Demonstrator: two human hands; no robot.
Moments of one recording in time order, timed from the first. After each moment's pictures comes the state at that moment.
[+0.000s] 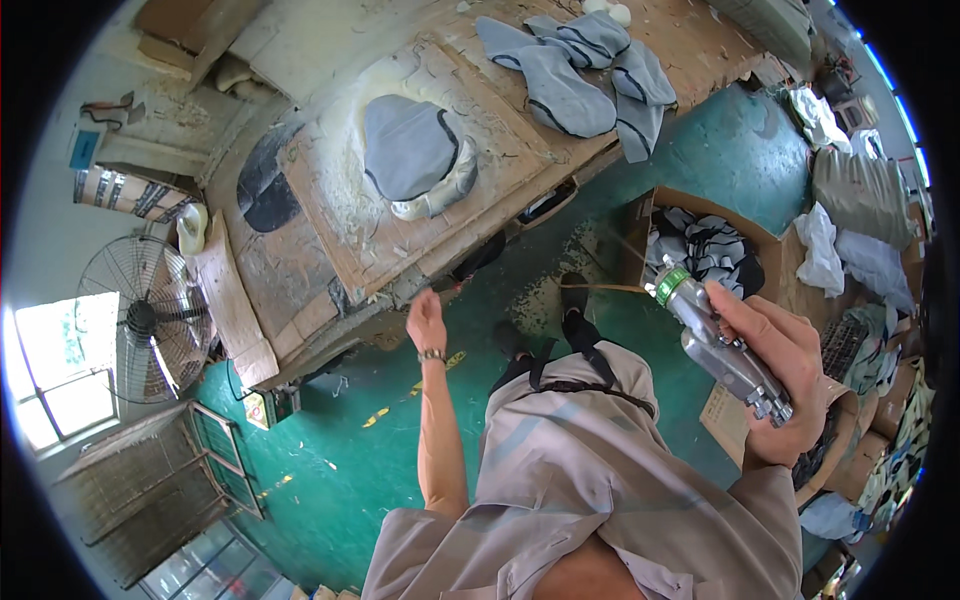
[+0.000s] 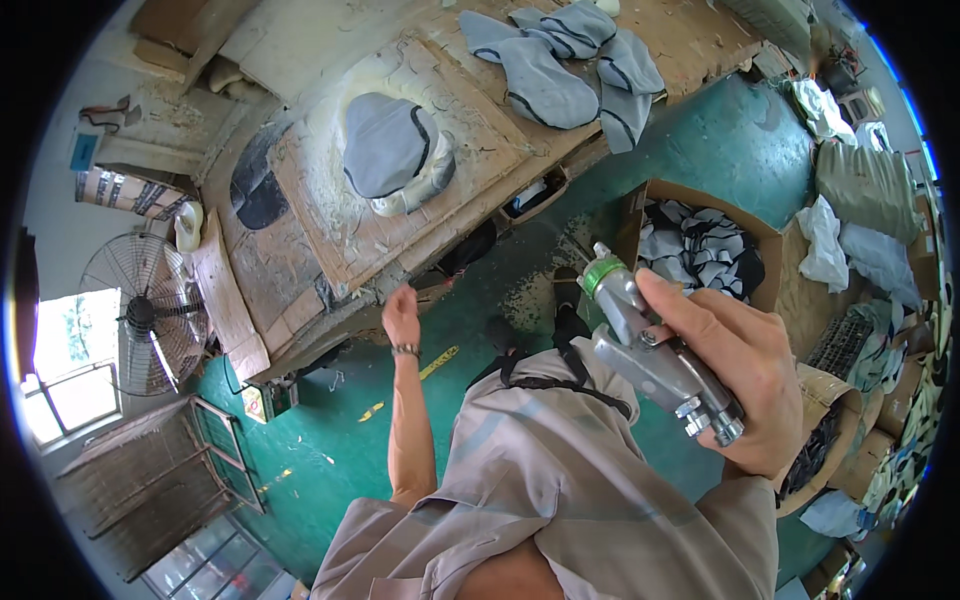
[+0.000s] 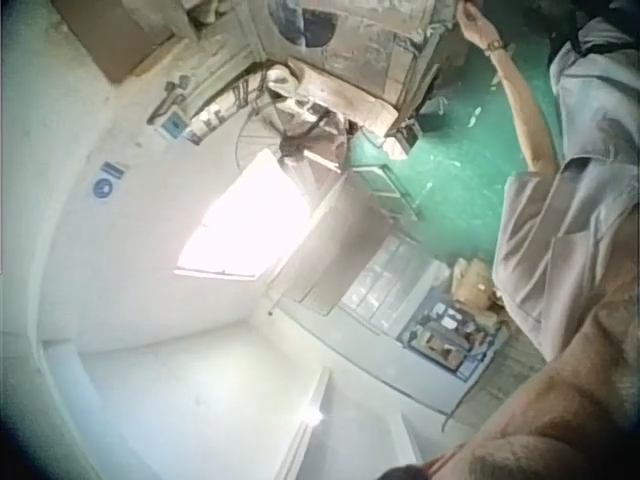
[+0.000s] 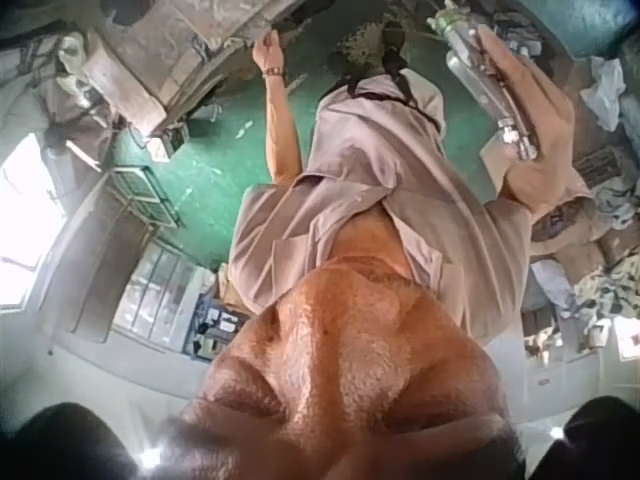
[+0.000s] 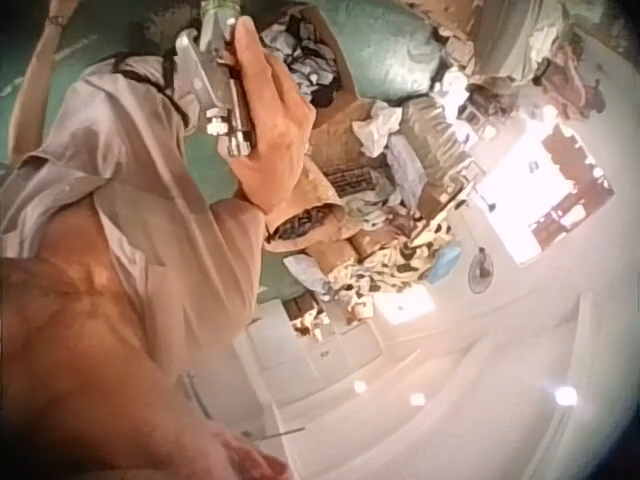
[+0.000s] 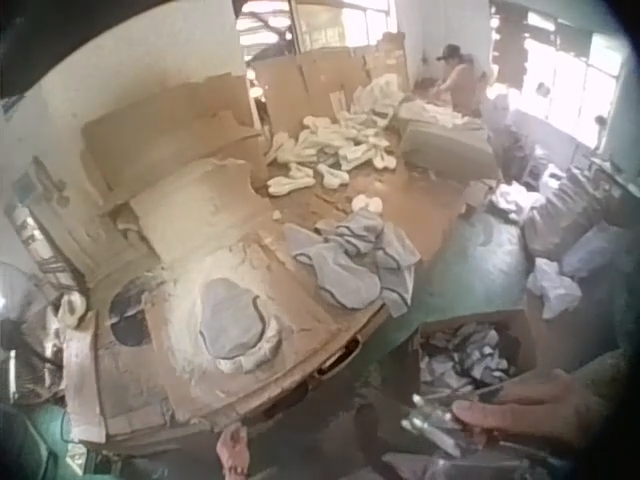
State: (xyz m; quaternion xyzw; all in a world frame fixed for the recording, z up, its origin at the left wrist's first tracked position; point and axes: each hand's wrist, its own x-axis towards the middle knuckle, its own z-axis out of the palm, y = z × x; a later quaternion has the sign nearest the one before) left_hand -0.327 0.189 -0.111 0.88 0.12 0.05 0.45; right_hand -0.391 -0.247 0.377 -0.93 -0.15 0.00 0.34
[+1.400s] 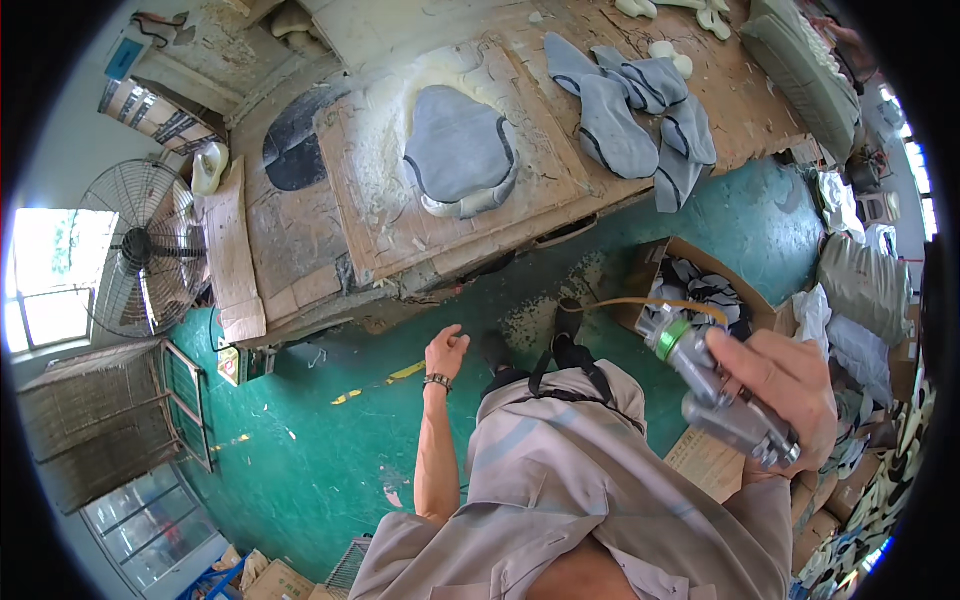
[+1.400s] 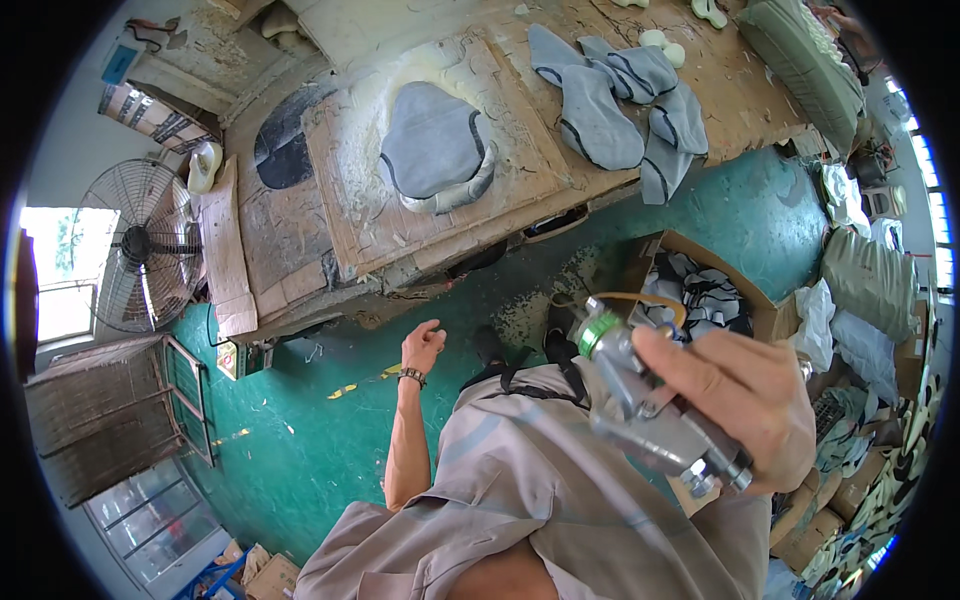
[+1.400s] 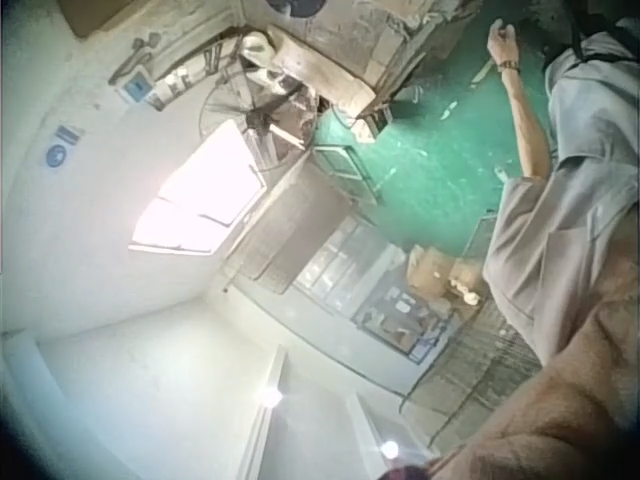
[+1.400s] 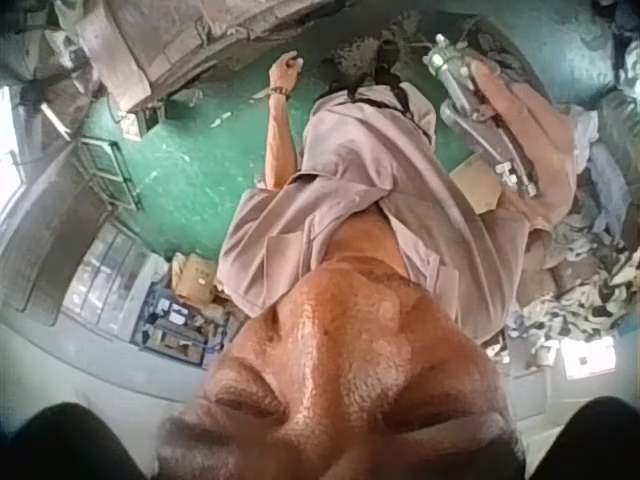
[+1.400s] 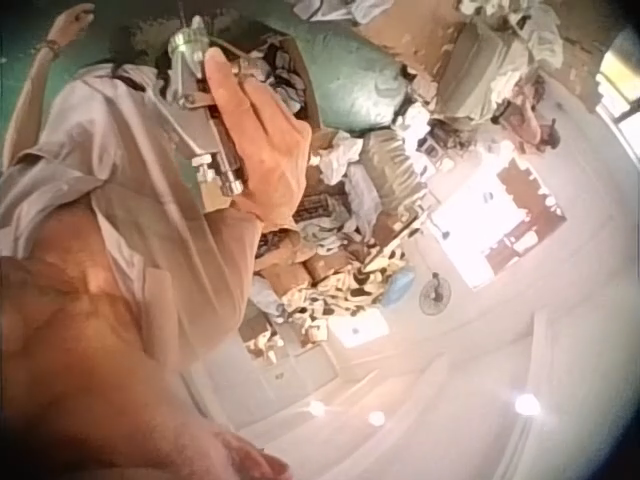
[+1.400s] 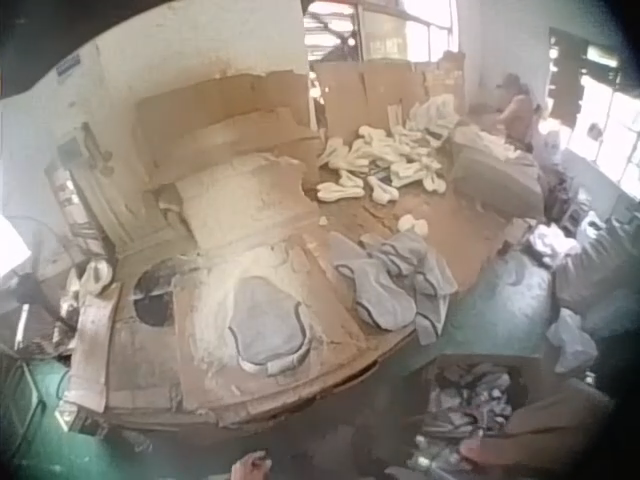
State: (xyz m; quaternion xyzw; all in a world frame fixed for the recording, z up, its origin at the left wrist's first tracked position) left_hand -0.383 0.172 -0.069 0.85 0.20 -0.19 0.44; right_hand -0.332 -0.218 0.389 -0.92 -0.19 -0.05 0.34
